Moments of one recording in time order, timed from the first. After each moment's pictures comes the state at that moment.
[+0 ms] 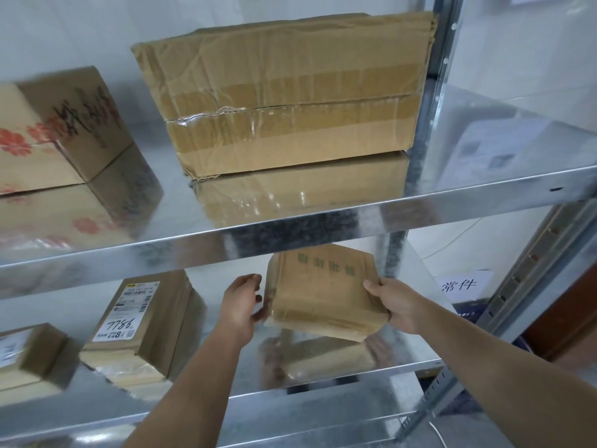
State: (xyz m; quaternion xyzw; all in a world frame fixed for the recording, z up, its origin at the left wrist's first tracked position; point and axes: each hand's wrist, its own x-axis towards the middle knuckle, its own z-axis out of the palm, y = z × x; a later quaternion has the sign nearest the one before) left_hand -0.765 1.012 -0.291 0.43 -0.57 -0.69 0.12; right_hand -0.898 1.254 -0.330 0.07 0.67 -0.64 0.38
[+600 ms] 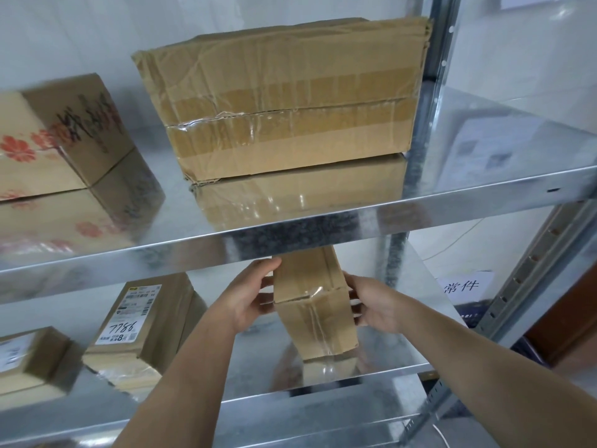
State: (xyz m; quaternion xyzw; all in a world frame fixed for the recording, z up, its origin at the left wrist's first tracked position) left_hand -0.765 1.019 -0.243 0.32 -0.61 -0.73 -0.02; right_hand -0.872 1.222 -0.298 0.00 0.65 -0.61 0.45
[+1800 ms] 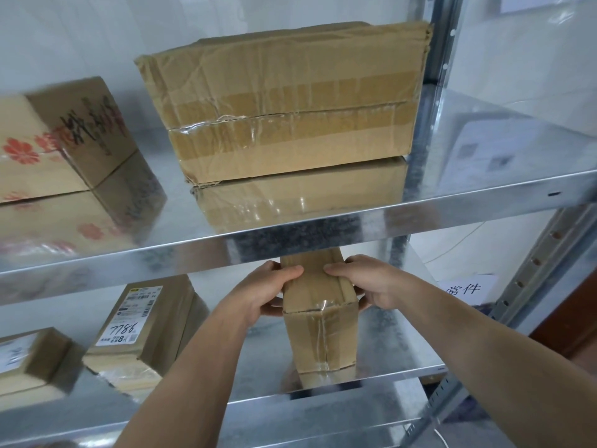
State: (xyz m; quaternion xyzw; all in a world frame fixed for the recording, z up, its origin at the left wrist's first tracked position) left_hand -0.777 1.035 -0.229 0.30 -0.74 -0.60 -0.07; right_hand -0.873 1.215 -0.233 -0.11 0.75 -0.51 0.41
